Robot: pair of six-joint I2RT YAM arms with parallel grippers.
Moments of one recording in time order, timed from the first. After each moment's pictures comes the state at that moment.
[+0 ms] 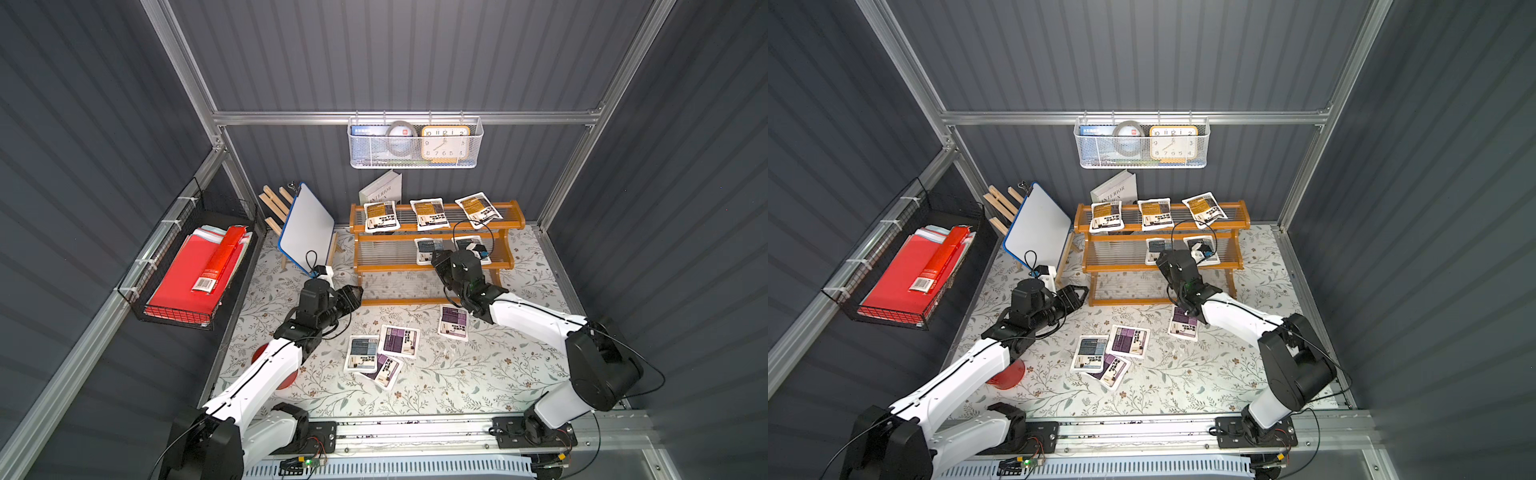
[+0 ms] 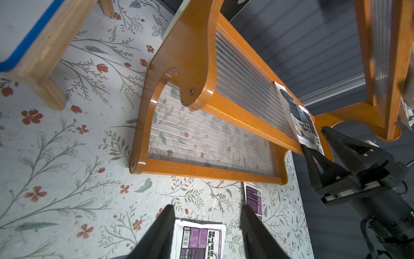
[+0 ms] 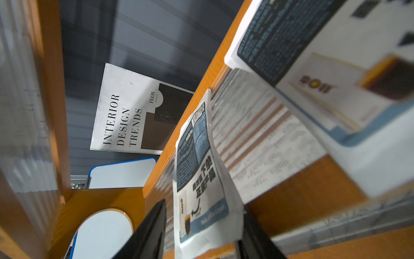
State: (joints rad) left arm -0.34 1.10 0.63 -0.03 0.17 -0.79; right arm 0.62 1.56 0.97 0.20 0.28 1.25
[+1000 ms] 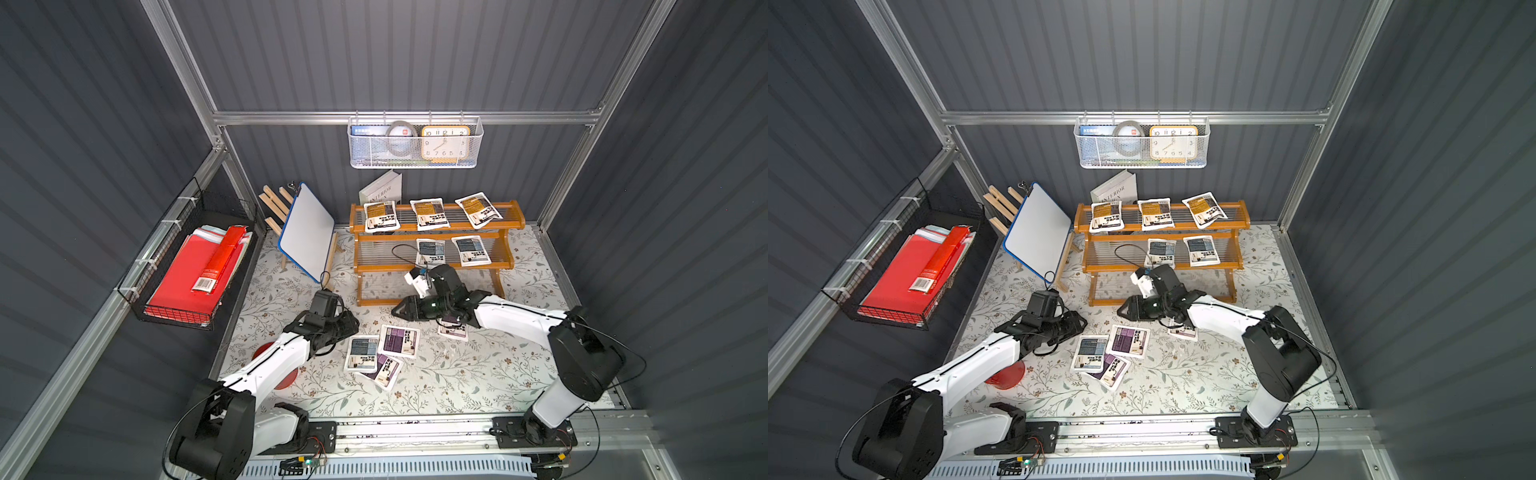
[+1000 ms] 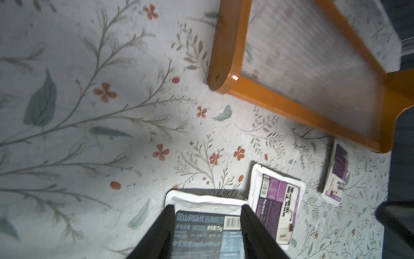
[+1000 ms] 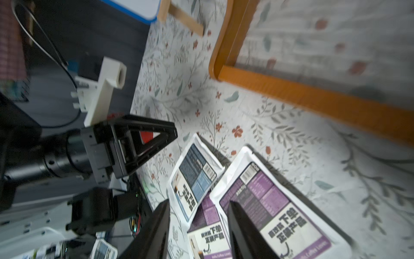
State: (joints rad) left arm -0.34 1.22 0.59 -0.34 0.17 -0.70; right arm 0.73 1.70 1.00 -0.08 -0.61 0.57
